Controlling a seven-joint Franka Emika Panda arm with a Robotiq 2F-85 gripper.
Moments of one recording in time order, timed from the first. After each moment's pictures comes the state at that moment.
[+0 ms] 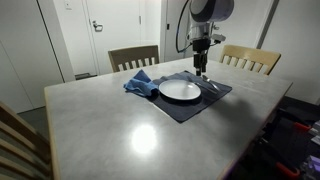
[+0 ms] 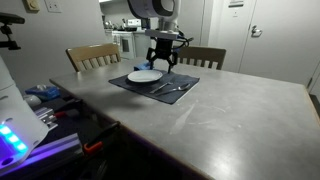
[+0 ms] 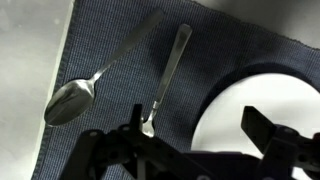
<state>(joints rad) -0.07 0.45 -0.01 -2.03 0.00 2.24 -0.44</state>
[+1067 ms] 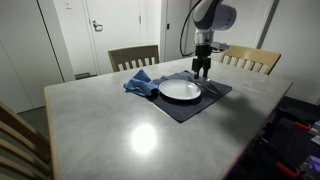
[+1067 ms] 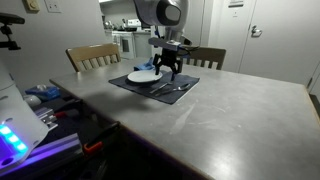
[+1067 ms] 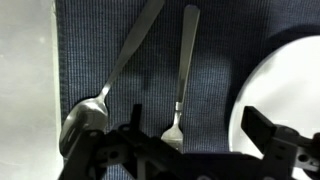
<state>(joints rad) -0.15 0.51 0.01 -2.04 0.10 2.35 -0.34</state>
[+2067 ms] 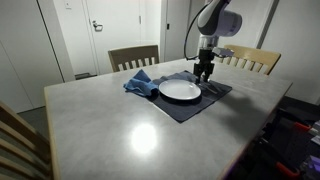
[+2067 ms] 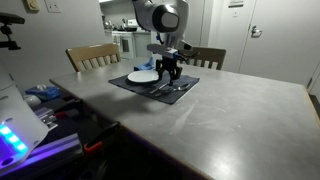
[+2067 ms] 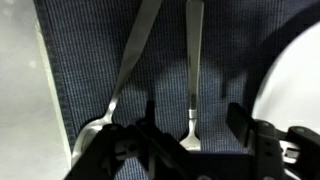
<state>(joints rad) -0.18 0.51 0.01 -2.12 0.18 2.50 -0.30</state>
